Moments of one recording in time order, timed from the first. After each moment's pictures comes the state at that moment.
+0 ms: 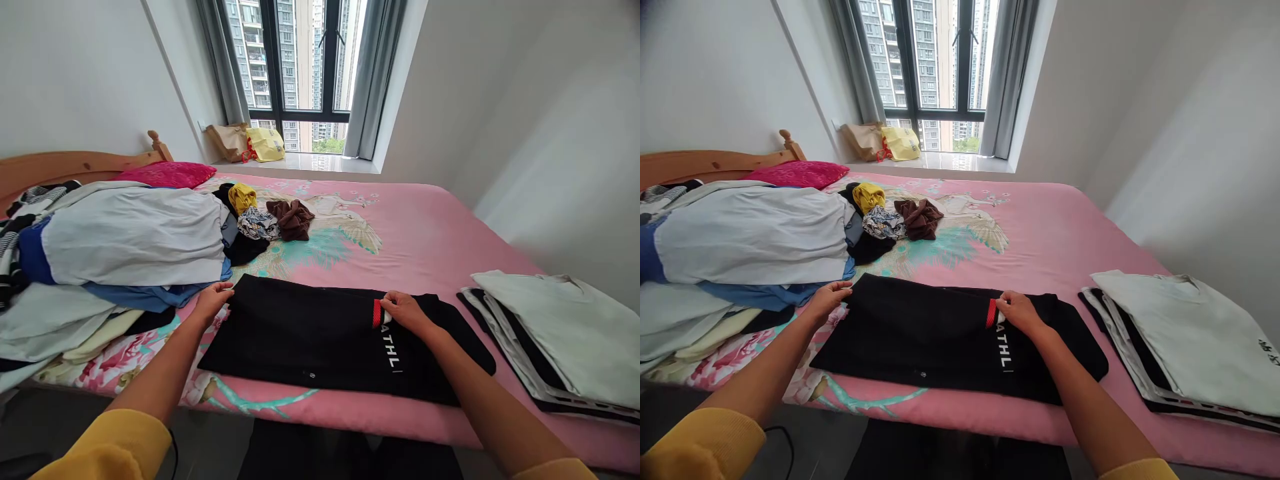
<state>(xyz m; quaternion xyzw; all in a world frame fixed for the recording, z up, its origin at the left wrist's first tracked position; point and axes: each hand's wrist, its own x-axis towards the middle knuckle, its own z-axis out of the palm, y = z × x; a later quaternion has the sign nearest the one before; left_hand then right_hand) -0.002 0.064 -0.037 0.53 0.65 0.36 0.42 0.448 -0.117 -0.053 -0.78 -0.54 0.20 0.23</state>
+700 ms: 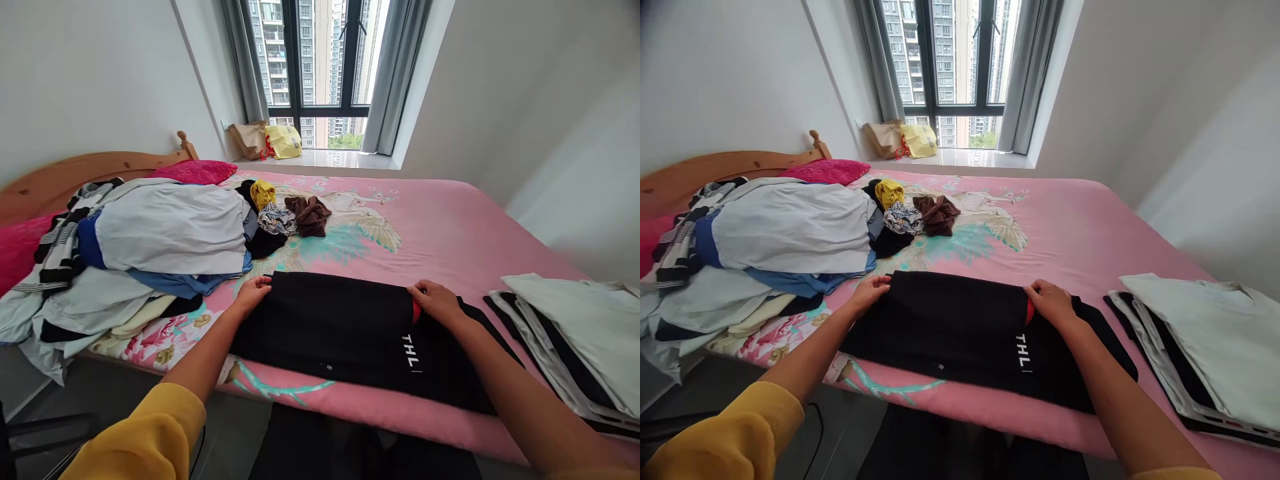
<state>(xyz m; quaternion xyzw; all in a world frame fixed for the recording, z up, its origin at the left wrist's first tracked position) 0.021 0.052 -0.049 0.62 0.62 0.28 0.40 0.470 -0.112 -0.038 -0.82 -0.53 0.09 0.16</state>
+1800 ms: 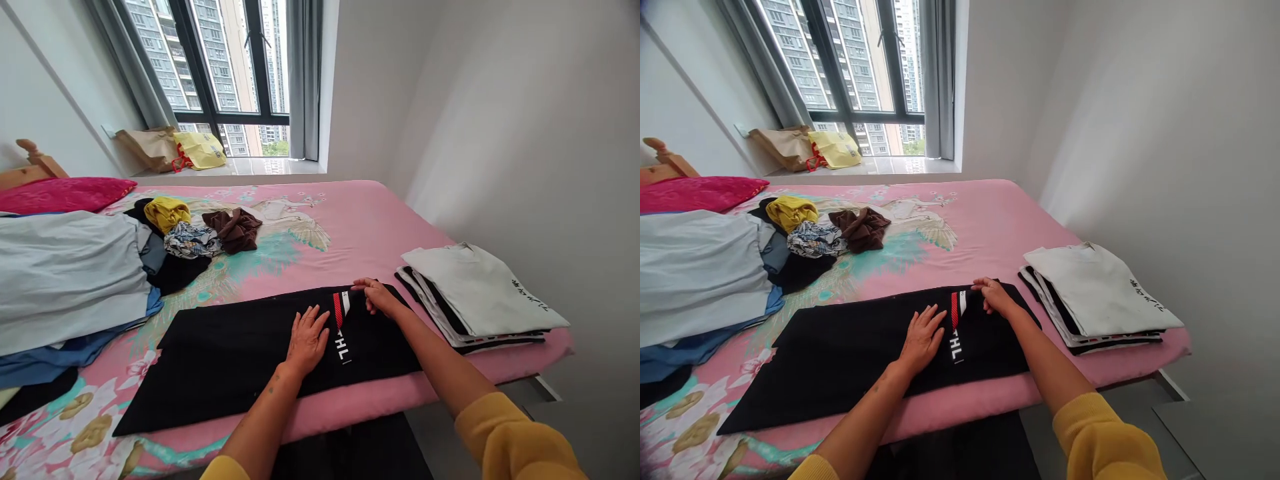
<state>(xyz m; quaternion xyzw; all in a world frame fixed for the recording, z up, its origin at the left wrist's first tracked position) 0.272 -0.094 -0.097 0.92 0.28 0.23 0.16 0.519 -0.148 -0.048 -0.77 -0.44 0.31 0.36</state>
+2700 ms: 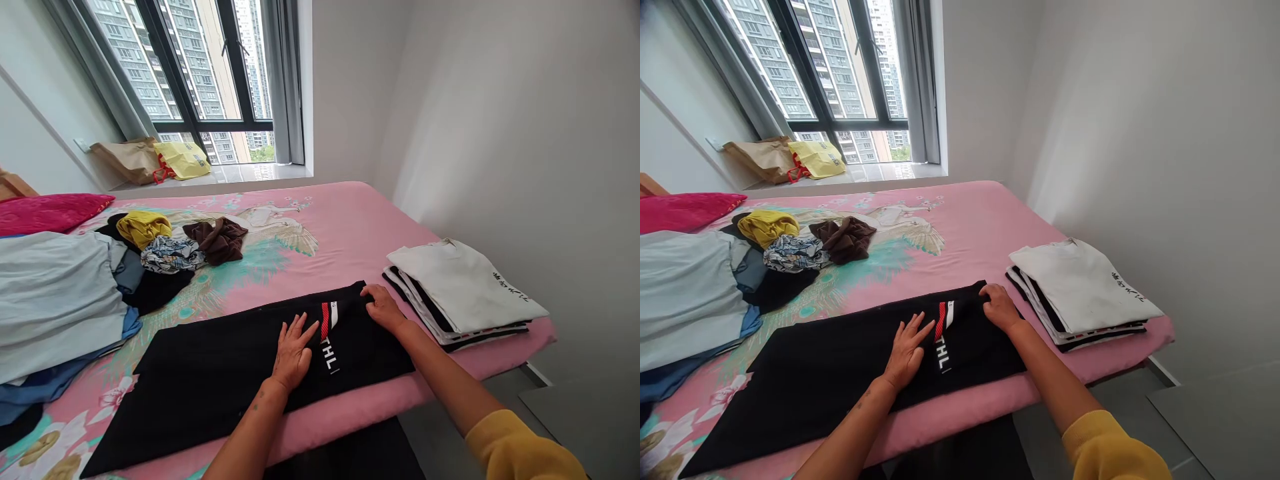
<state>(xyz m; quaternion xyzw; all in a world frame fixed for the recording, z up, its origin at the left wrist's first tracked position) 0.269 -0.093 -0.093 0.94 0.26 0.17 0.17 0.547 -0.191 -0.075 -0.76 -0.58 -0.01 0.28</state>
